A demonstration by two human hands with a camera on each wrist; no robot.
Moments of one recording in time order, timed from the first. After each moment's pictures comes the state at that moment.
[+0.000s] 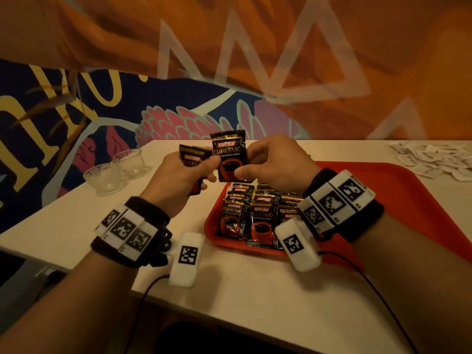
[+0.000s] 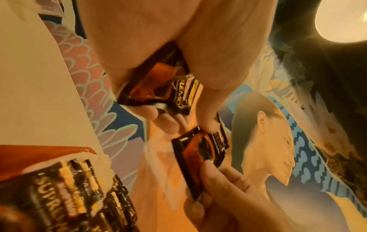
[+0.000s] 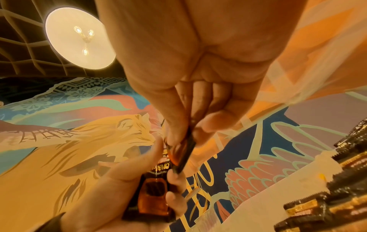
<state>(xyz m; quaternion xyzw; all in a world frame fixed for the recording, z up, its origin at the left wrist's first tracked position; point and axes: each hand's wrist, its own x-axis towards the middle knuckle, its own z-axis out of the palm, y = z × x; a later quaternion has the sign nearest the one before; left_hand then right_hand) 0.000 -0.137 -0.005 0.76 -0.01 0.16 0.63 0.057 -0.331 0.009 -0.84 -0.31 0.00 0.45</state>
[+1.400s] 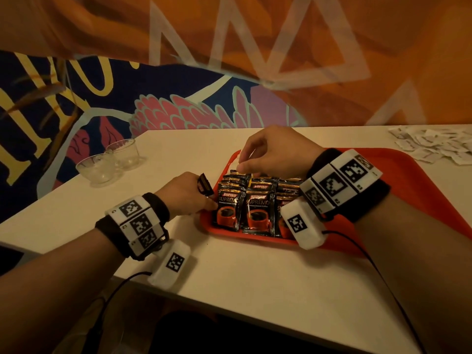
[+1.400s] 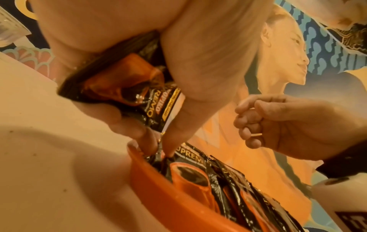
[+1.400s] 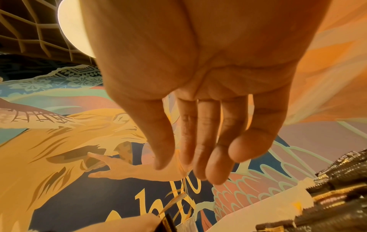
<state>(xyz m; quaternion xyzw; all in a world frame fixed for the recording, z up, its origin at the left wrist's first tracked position) 0.015 -0.127 -0.040 0.95 0.12 -0.04 0.29 0.063 -0.338 0.009 -0.88 -0.31 0.04 0.36</state>
